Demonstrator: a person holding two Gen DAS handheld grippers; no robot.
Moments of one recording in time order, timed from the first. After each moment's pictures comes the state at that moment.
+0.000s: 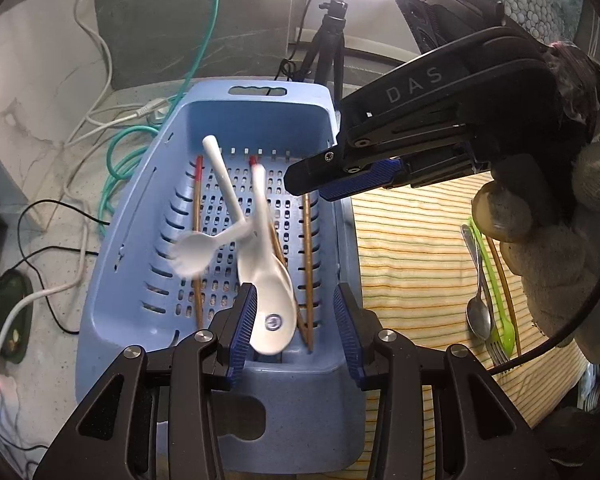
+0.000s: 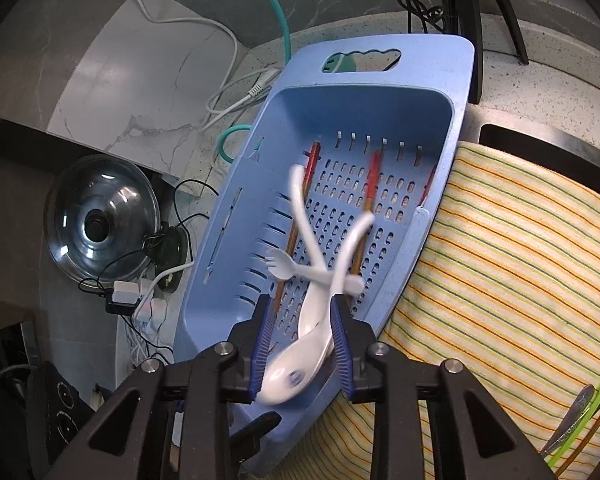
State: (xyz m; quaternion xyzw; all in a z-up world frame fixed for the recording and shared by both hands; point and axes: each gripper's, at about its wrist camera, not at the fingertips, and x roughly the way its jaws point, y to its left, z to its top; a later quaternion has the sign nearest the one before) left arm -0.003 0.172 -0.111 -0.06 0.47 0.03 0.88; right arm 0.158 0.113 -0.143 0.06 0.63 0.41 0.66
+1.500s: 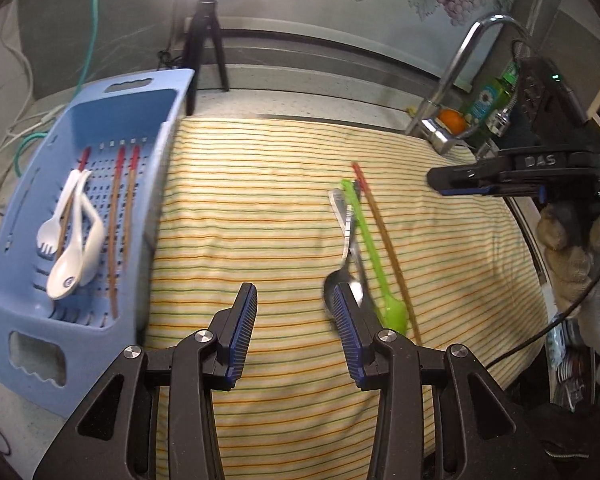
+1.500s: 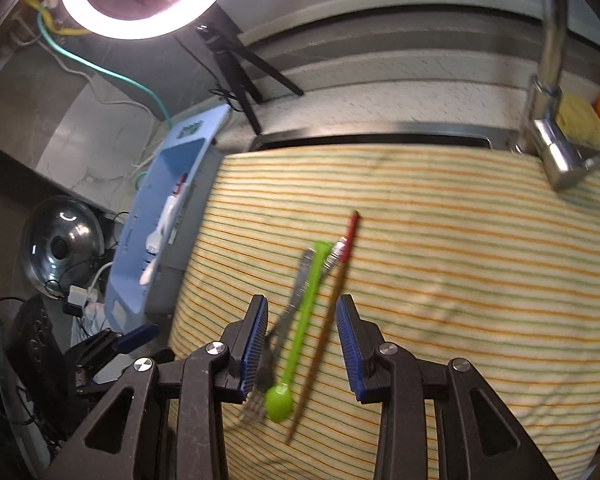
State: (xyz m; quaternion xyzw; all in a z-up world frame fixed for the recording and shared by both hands) left arm -0.009 0.054 -0.111 -0.06 0.48 -0.08 0.87; right arm 0.129 -0.146 -0.128 0.09 0.59 0.28 0.75
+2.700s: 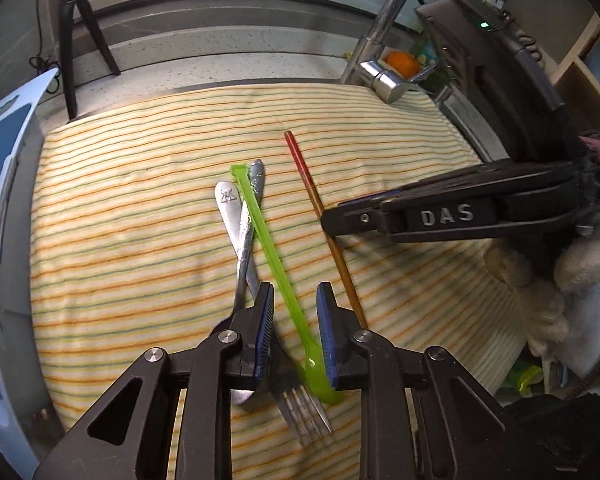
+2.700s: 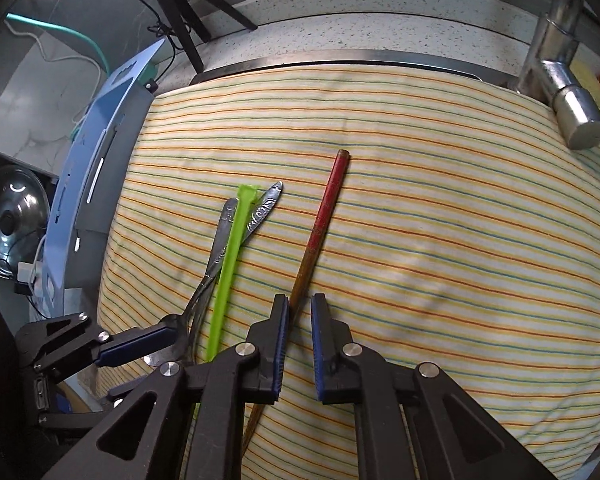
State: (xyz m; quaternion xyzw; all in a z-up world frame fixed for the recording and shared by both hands) left arm 0.055 -0.019 -0.153 -0.02 0.54 -0.17 0.82; right arm 0.141 -0.145 -0.186 0.03 0.65 0.25 0.72
